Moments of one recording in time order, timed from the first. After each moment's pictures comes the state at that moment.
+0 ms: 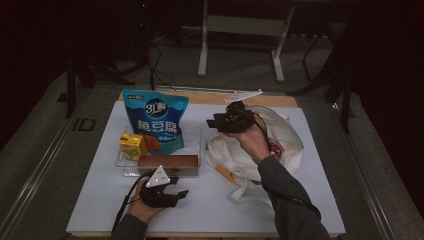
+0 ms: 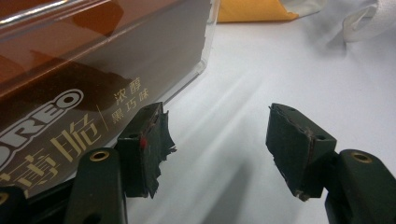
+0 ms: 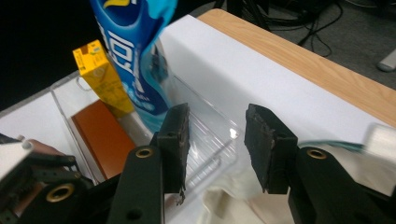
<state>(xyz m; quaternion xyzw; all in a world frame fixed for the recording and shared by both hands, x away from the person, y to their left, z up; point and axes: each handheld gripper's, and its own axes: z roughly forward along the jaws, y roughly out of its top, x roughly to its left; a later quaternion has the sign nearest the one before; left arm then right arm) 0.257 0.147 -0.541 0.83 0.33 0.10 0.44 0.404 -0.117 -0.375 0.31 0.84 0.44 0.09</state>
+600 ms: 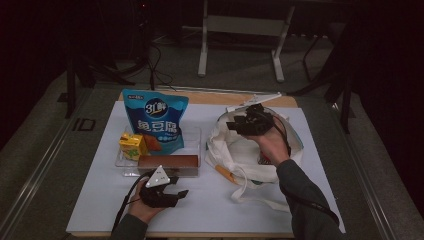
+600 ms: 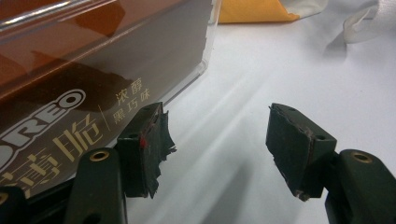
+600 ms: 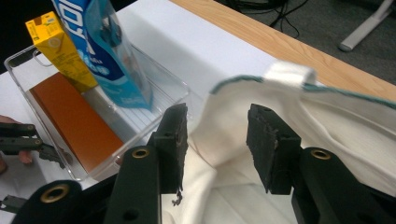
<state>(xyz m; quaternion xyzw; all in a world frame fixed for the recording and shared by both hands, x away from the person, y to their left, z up) 0.257 0.147 -0.541 0.83 0.33 0.10 0.44 0.402 -0.165 -0.378 0.34 0.84 0.41 0.12</state>
